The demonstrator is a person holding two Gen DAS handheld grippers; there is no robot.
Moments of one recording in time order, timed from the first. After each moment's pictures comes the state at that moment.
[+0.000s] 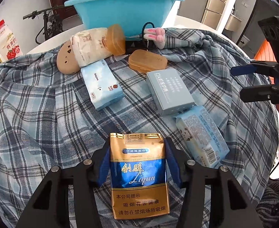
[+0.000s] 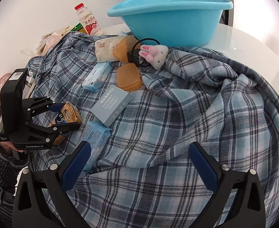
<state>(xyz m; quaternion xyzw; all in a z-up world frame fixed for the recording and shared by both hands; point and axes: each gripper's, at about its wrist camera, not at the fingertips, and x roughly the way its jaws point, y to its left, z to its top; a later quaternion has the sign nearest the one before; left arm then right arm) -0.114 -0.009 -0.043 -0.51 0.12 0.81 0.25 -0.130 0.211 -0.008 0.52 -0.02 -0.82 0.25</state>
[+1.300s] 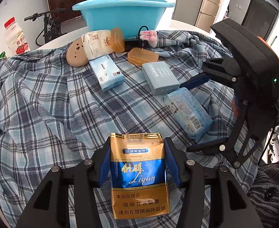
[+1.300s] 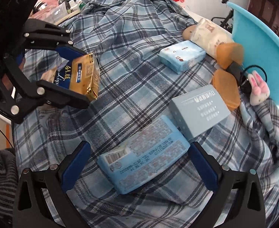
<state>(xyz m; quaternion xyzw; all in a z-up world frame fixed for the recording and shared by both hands) -0.072 -0.039 -0.024 -0.50 0.11 0.82 0.26 -0.105 0.080 -0.047 0.48 0.23 -0.75 0.39</state>
